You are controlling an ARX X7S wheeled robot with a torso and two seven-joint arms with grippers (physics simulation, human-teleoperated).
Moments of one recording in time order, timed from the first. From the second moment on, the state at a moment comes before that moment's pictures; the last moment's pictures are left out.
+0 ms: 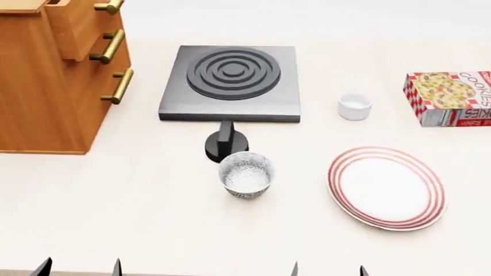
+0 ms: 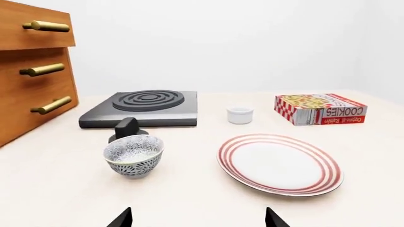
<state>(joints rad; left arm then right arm) -0.02 -0.14 0.16 -0.02 -0.14 0.04 -0.16 0.00 0.14 -0.15 -0.02 0.15 -0.02 0.17</state>
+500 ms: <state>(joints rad) -0.02 -0.15 0.17 -0.03 -0.16 0.04 -0.18 0.01 0.15 -0.16 -0.02 0.16 -0.03 0.19</state>
